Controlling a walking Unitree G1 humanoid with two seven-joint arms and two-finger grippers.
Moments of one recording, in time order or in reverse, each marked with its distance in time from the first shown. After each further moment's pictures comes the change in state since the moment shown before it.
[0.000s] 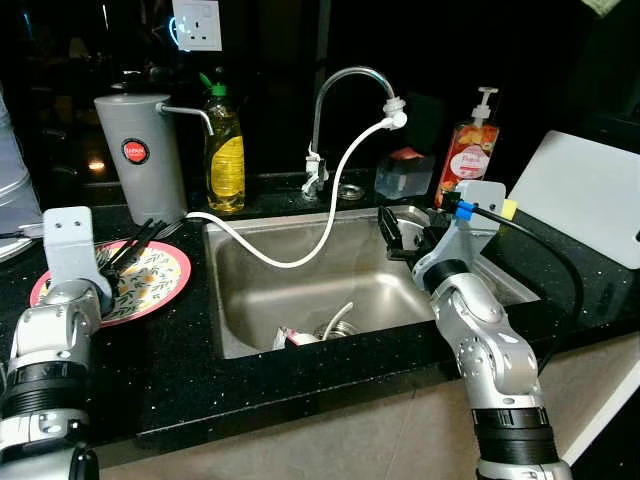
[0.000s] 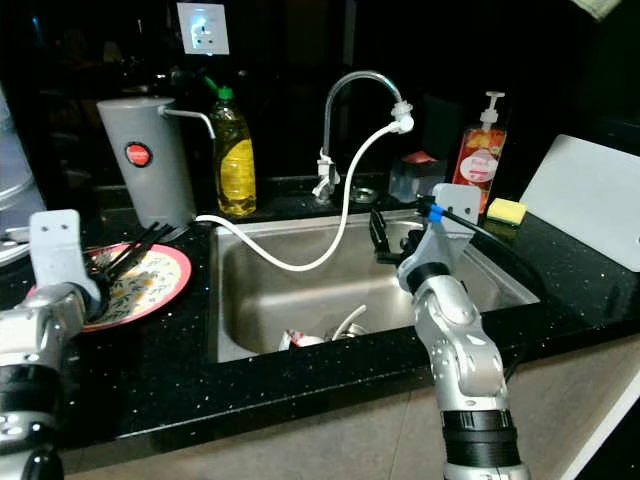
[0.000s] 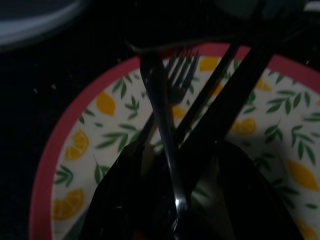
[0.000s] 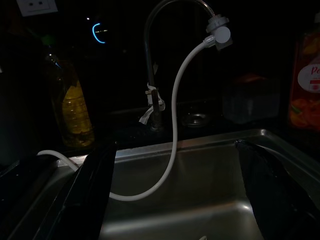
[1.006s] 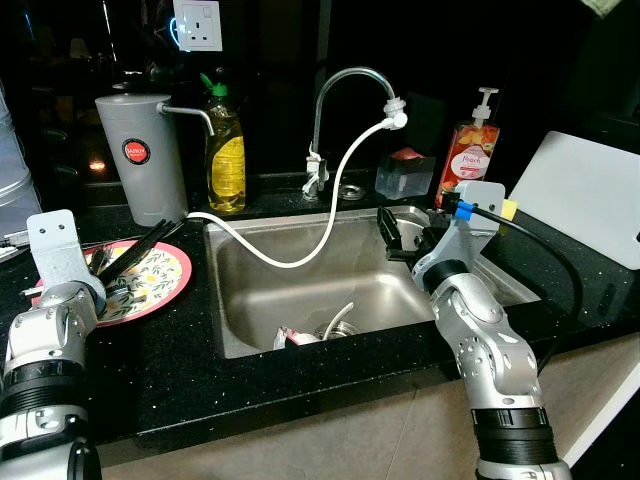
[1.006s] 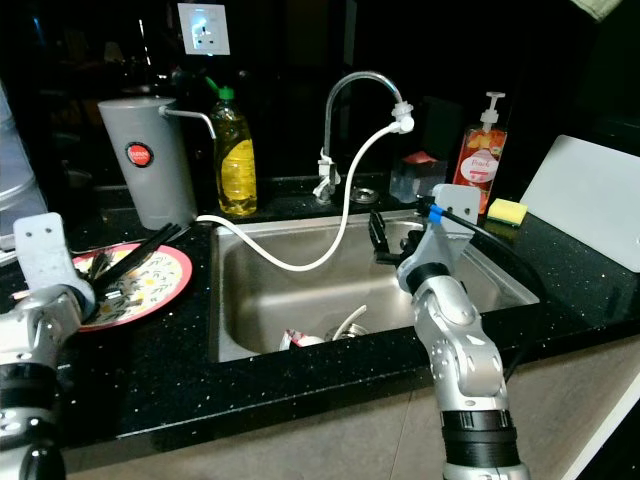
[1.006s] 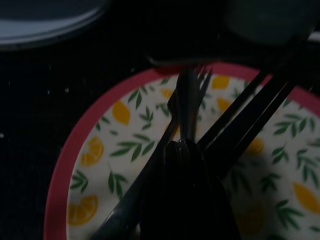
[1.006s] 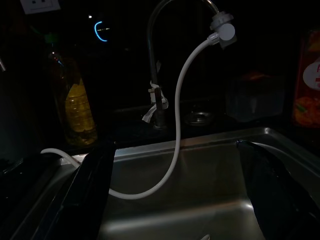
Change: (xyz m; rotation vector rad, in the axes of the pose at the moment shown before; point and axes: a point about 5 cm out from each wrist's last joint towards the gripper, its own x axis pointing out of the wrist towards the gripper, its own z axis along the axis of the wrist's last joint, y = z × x) left arm 0.001 0.002 0.010 -0.087 -0.061 0.004; right arm 0.000 0.000 -0.001 0.003 0.008 0.000
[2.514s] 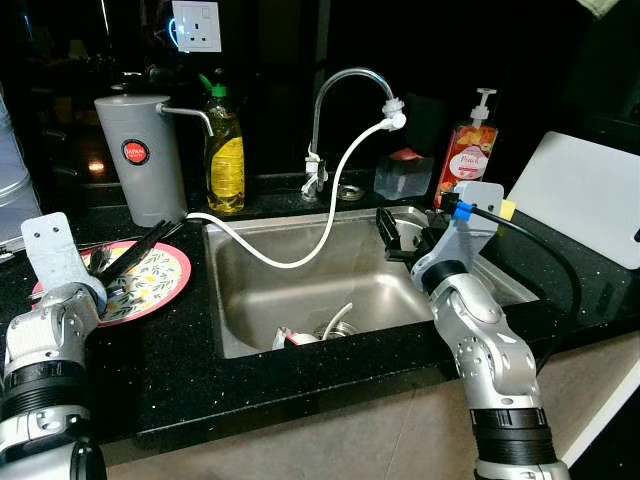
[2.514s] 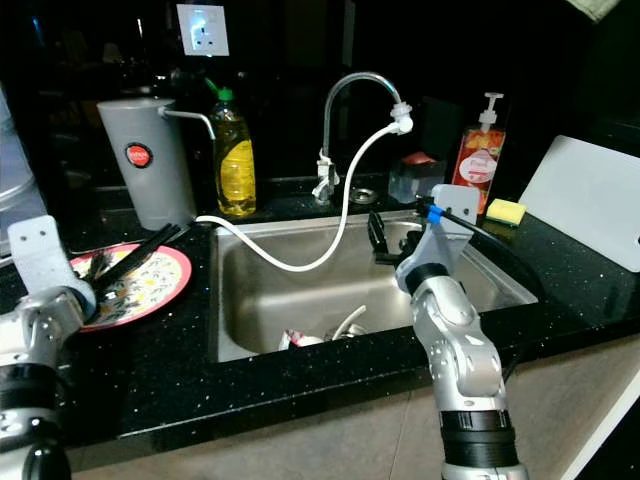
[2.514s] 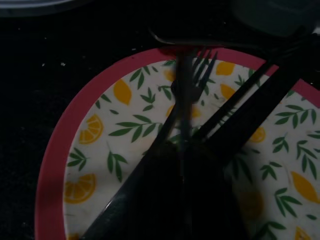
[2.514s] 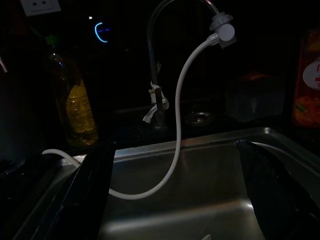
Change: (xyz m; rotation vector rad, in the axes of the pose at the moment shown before) left arm -0.001 0.002 -0.010 -0.072 0.075 0.016; right arm 0.000 0.001 -0.001 0.007 0.001 0.001
